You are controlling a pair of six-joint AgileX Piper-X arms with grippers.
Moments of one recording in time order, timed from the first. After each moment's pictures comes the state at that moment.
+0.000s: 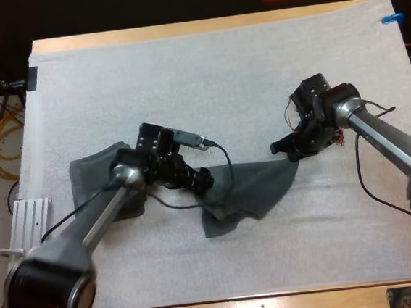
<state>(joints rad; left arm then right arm) -0.34 1.65 -0.90 0.58 0.30 -1.76 0.34 1.89 -1.24 0.91 -0.25 -1.71</state>
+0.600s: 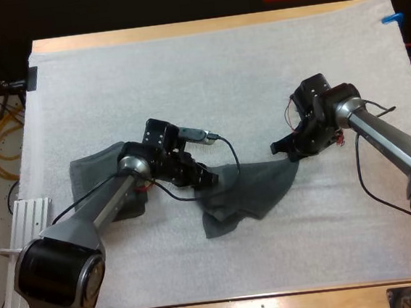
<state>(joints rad) -0.34 1.73 -0.94 0.57 0.46 -1.77 0.34 1.89 -1.24 0.91 -0.24 -1.71</state>
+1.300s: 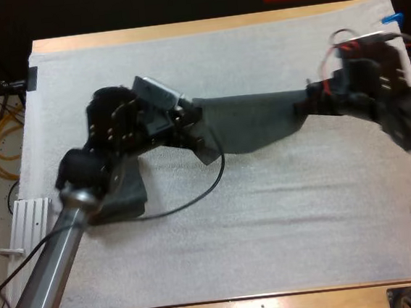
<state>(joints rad) -0.34 1.21 -1.10 0.59 0.48 -1.77 0.34 1.27 -1.23 0.80 -0.10 -1.72</state>
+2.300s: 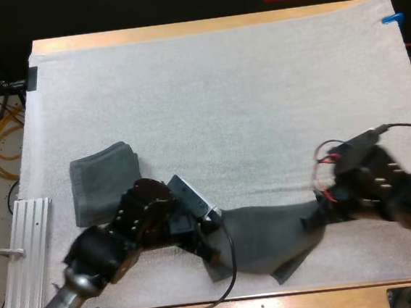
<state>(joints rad) -0.66 0.88 -0.75 0.82 0.38 -1.83 0.74 1.01 -1.01 1.20 0.03 -1.55</state>
